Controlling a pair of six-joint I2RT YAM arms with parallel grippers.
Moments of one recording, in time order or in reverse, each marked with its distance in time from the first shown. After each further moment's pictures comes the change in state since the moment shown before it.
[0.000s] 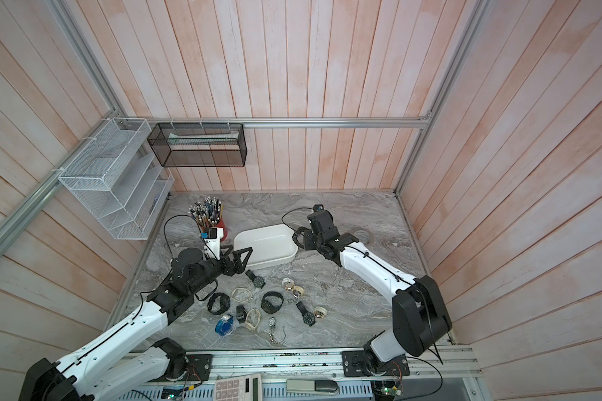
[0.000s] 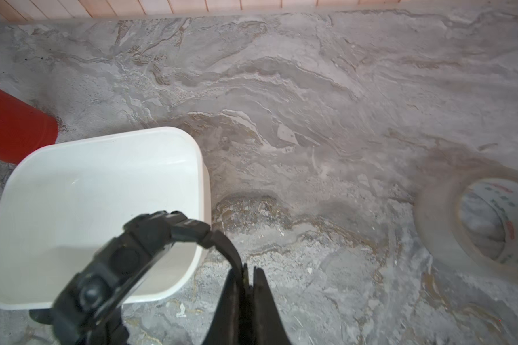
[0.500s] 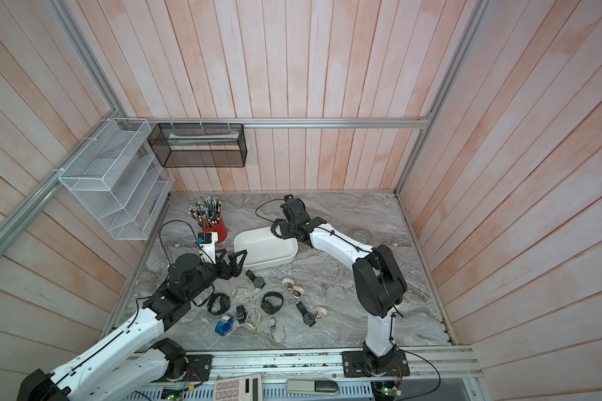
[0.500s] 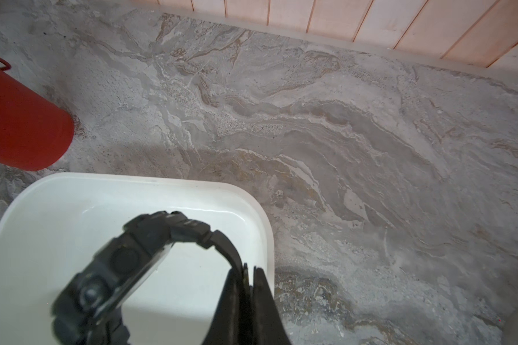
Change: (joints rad) left arm 0.000 -0.043 -0.033 -0.047 -0.082 -0.001; right arm 0.074 0.344 0.311 -0.006 0.002 -0.103
